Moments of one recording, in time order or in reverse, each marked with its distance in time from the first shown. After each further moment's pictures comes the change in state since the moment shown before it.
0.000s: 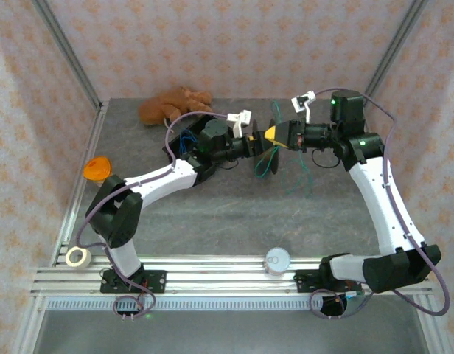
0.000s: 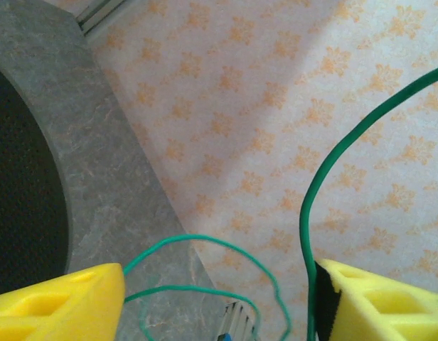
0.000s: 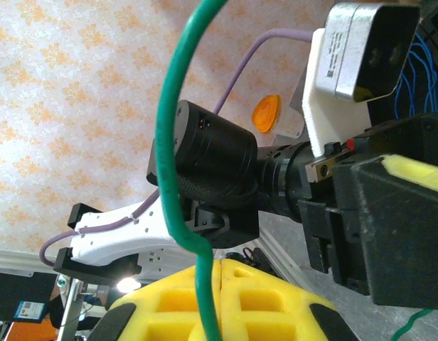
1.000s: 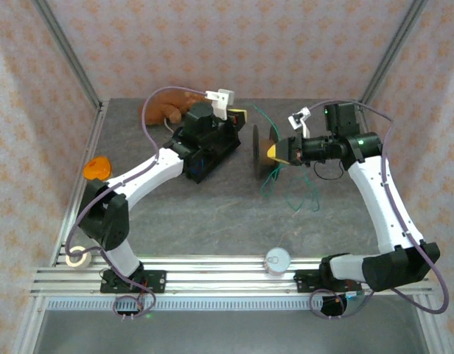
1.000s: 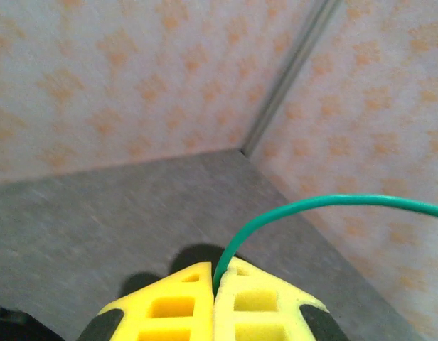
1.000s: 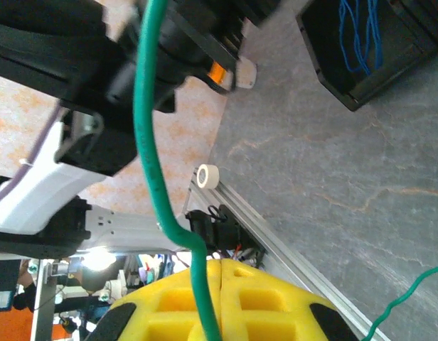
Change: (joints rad) left arm 0.111 -0.070 0.100 -0.223 -0.375 0.620; right arm 0.000 0.010 -0.016 -0.332 0.071 -0.247
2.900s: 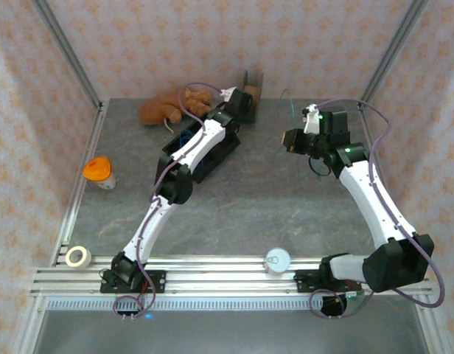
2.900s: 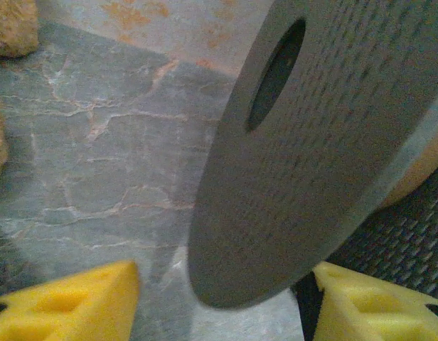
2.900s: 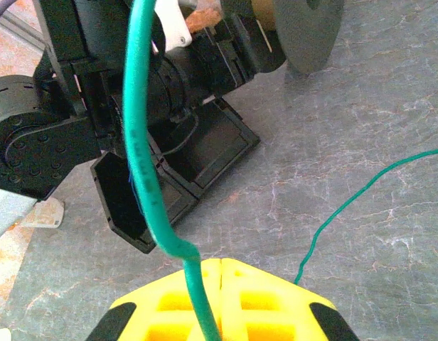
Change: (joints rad) left arm 0.047 1.002 1.293 -0.814 -0.412 -0.352; right arm 0.005 -0.006 -0.207 0.439 0.634 0.011
